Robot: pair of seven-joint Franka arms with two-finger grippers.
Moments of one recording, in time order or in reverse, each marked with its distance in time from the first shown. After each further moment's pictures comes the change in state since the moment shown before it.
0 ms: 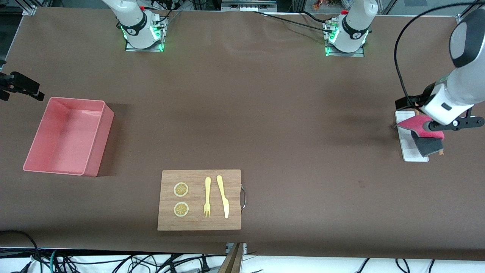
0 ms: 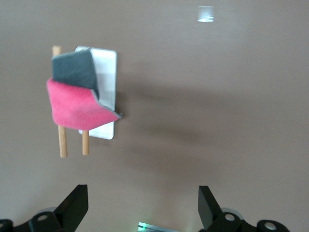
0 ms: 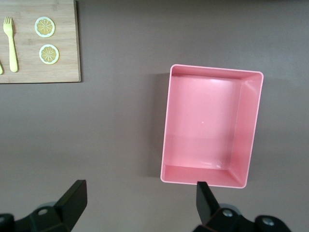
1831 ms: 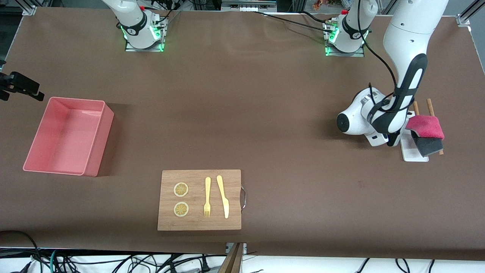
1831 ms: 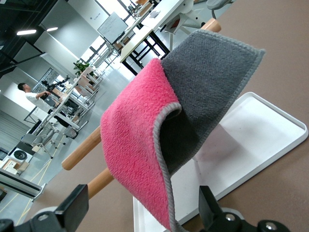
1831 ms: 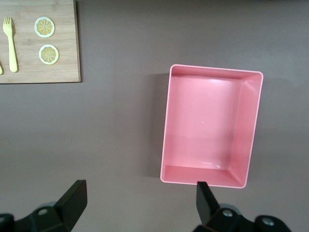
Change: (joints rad) left arm -0.067 0.383 -0.047 -0.435 0.951 0.209 -1.608; right arm 0.000 0.000 -0.001 0.000 0.000 0.000 0.000
